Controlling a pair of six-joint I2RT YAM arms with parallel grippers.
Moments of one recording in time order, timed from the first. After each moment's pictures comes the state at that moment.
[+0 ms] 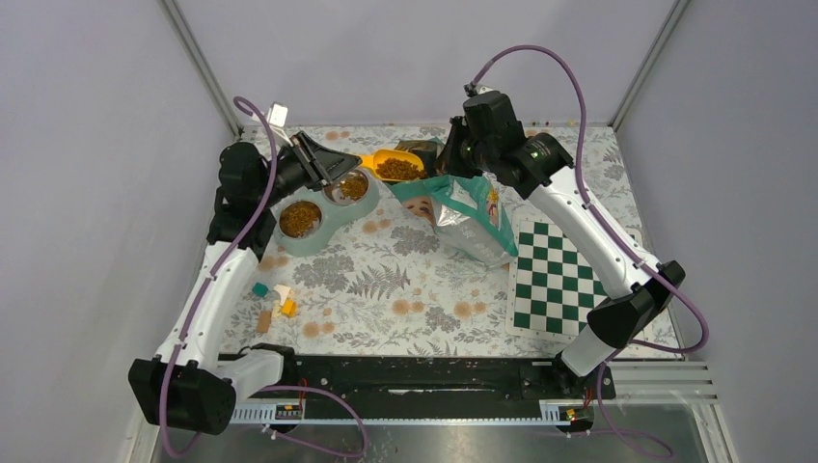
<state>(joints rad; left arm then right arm) -0.14 1.11 1.08 -0.02 0.66 -0.82 0.64 1.62 1.86 -0.85 0.06 0.65</state>
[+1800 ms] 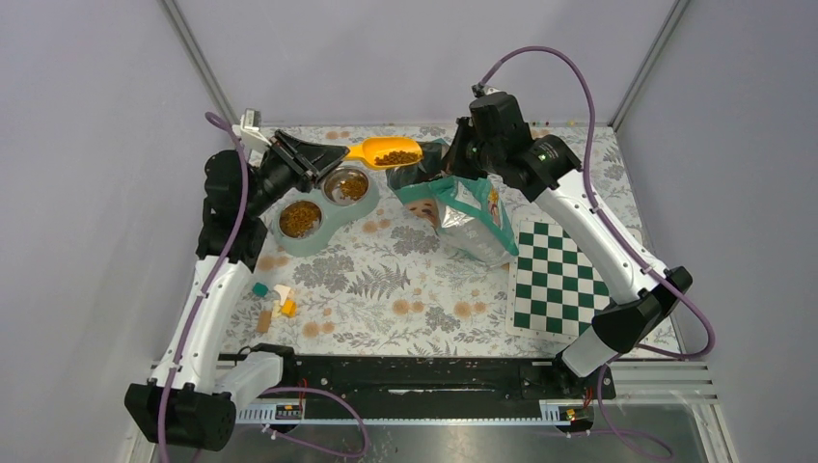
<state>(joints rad) -0.12 1.02 1.07 -0.03 0.55 -1.13 0.64 1.59 1.85 -0.86 0.07 0.68</state>
